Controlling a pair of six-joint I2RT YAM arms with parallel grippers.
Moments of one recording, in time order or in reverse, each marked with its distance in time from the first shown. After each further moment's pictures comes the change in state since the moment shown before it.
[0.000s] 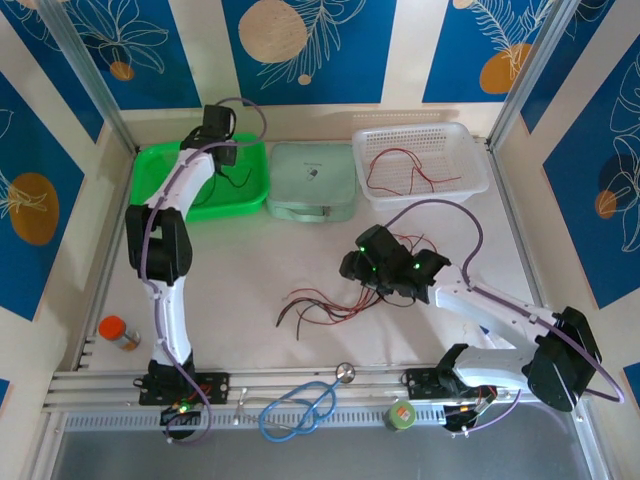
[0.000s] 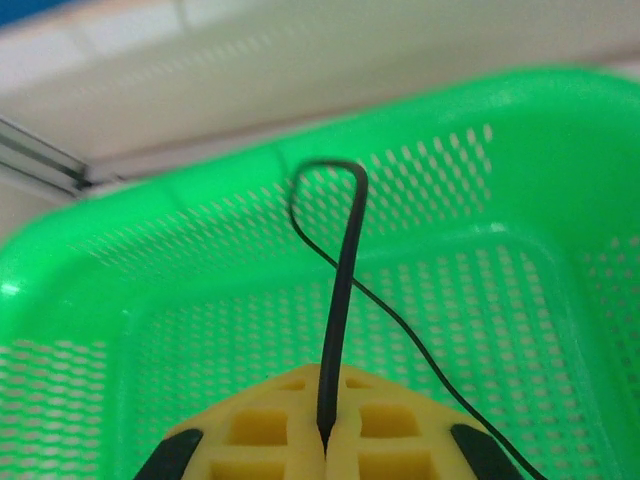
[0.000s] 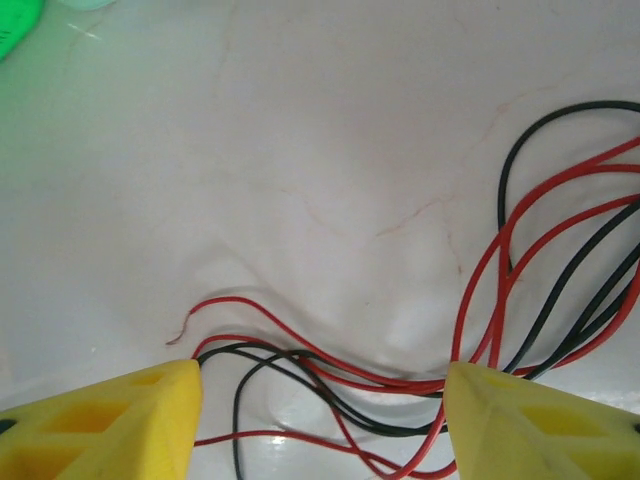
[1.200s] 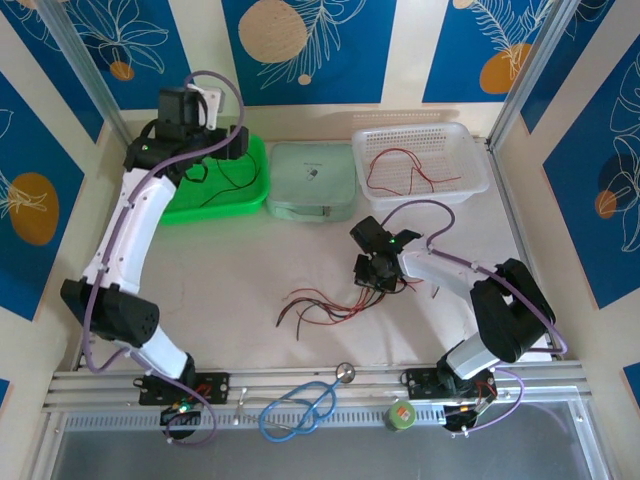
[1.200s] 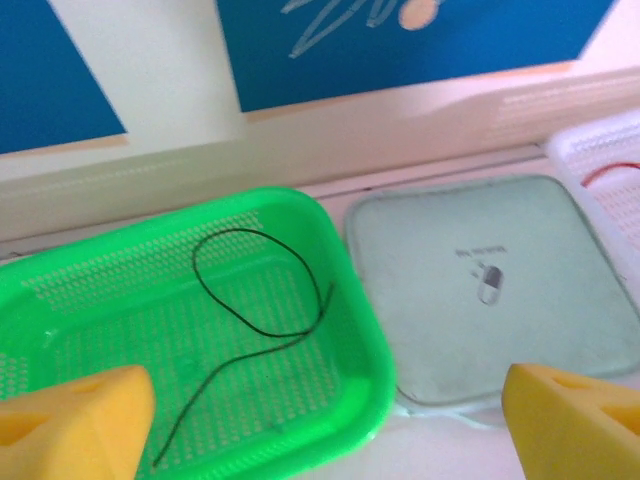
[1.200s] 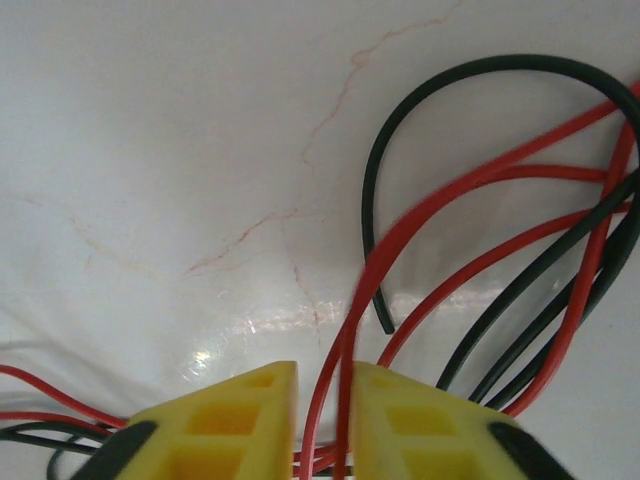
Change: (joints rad) left arm -0.103 -0.562 -0.105 -0.222 0.329 -0.085; right arm -0.156 0.335 0.038 -0.048 -0.111 -0.129
